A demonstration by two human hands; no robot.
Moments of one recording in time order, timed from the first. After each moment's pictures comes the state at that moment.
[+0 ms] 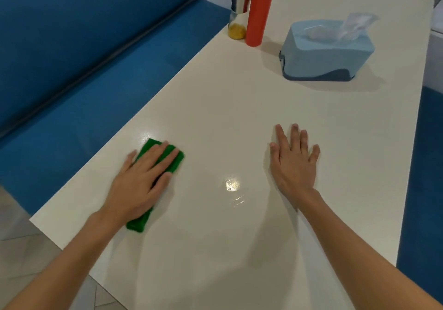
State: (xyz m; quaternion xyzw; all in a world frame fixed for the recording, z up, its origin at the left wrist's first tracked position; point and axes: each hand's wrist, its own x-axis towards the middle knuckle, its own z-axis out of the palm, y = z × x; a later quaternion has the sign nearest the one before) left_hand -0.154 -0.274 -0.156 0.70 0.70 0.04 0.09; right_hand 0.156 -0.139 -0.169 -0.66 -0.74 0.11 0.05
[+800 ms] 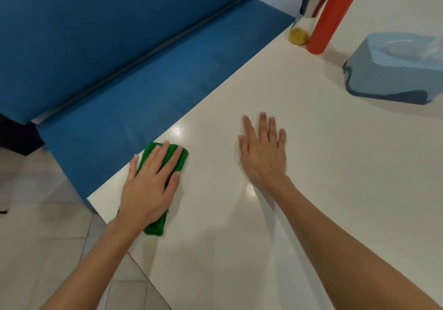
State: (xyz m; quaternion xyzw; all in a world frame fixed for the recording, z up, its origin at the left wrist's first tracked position) left_hand -0.195 -0.318 -0.160 0.57 0.82 0.03 0.07; right_hand -0.007 -0.140 -0.172 -0.52 -0.84 0.12 0.05
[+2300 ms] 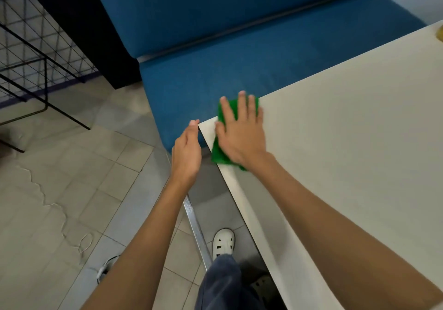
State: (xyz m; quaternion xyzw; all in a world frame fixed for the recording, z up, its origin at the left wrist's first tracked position) left_hand -0.221 -0.420 -0.161 0.06 0.81 0.54 0.23; right_hand -0.177 -0.303 -0.169 -0.29 -0.95 0.13 0.02
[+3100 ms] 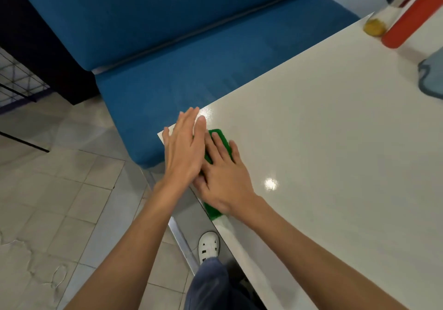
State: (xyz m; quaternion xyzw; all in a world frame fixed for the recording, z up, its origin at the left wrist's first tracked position) left_hand -0.190 -0.367 -0.141 0.30 0.85 0.41 0.15; right_hand -0.089 -0.330 -0.164 -0.21 -0.96 0.16 0.02
